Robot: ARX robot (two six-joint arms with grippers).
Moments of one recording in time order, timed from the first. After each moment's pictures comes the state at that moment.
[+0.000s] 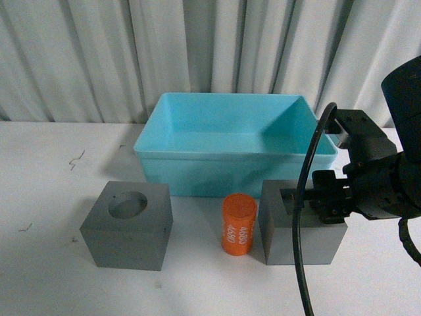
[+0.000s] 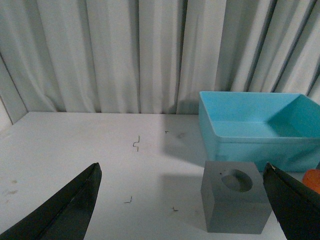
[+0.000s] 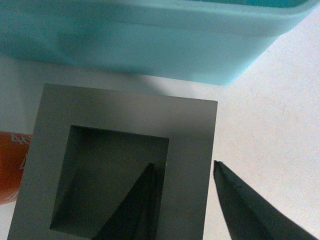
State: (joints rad) left arm 0.00 0.01 0.01 0.00 0.00 -0.01; right arm 0.23 1.96 0.96 0.14 -0.07 0.09
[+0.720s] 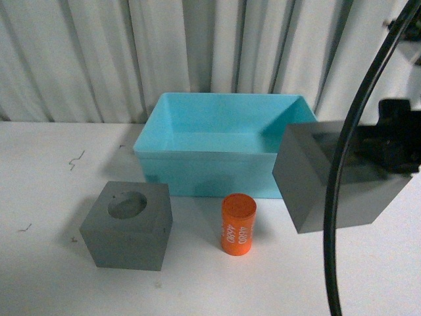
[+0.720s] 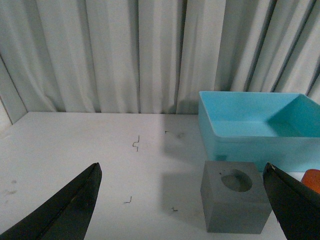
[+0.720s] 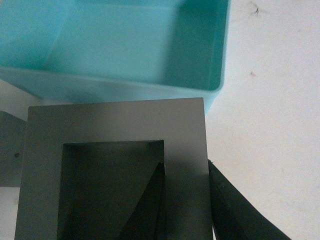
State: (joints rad) left arm 0.00 0.01 0.01 0.00 0.00 -0.01; right arm 0.24 1.53 0.83 0.05 -0.03 0.08
